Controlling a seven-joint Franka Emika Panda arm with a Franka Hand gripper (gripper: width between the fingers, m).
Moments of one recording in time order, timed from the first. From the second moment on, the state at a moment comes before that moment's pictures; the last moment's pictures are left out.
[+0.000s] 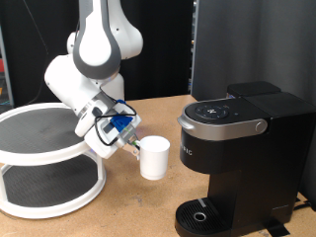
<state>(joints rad) 0.22 -0.17 -0.45 -2.81 1.53 2.43 -1.82</state>
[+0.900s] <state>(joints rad) 0.22 -0.10 -0.37 -2.78 1.66 2.43 -1.84</state>
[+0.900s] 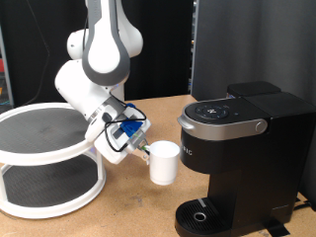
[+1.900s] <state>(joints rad) 0.22 -0.03 -0.28 -2.70 1.79 2.48 -1.84</state>
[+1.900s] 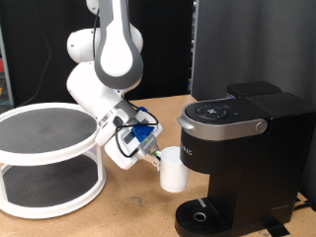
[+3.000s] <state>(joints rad) 0.22 0.10 -0.23 -2.59 1.96 2.48 -1.94</state>
